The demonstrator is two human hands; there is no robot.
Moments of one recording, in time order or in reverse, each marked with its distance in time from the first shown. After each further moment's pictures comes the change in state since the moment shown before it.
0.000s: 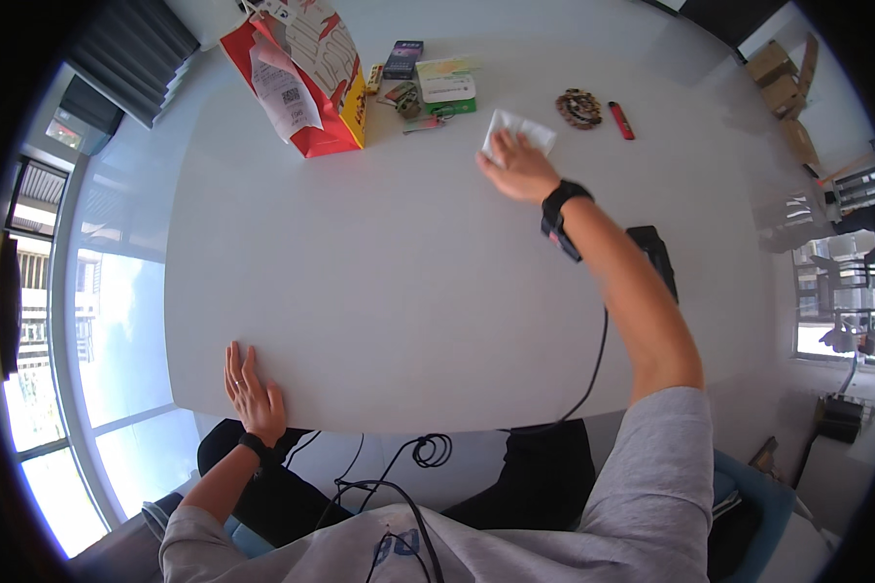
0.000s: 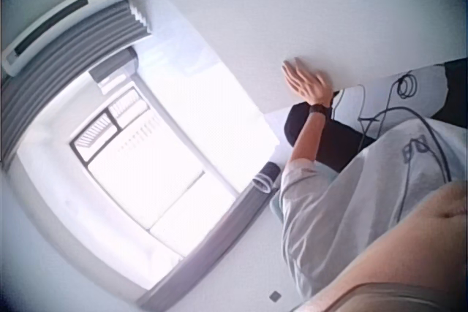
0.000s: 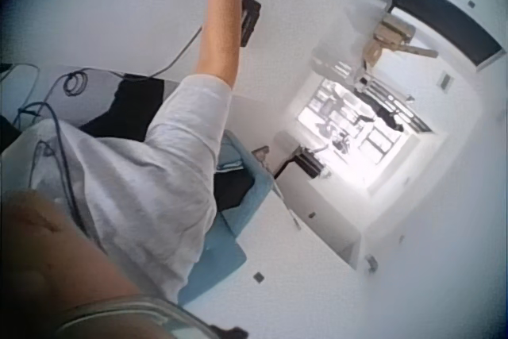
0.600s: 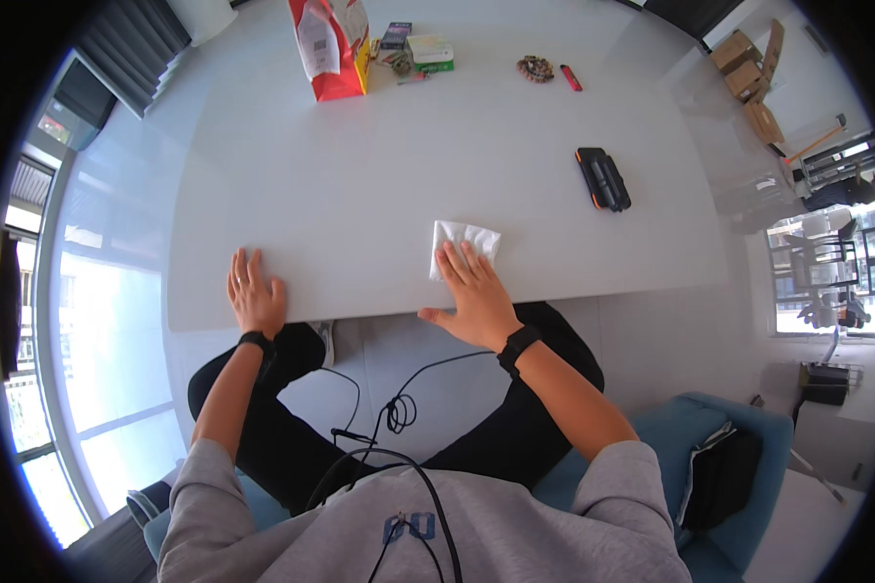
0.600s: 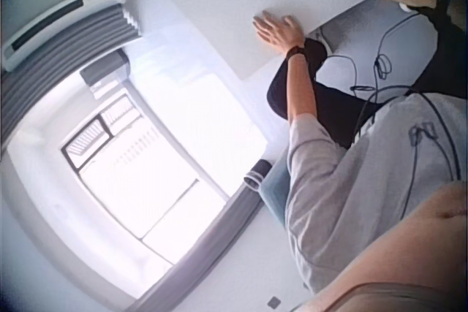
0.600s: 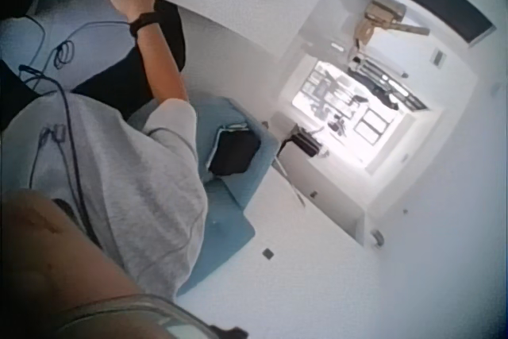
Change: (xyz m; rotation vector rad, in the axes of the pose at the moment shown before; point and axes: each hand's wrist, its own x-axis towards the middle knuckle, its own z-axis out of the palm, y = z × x) left_hand -0.009 -0.004 0.018 -0.027 0.179 -0.006; right_hand -0.307 -0.158 0.073 -0.055 0.021 -0.158
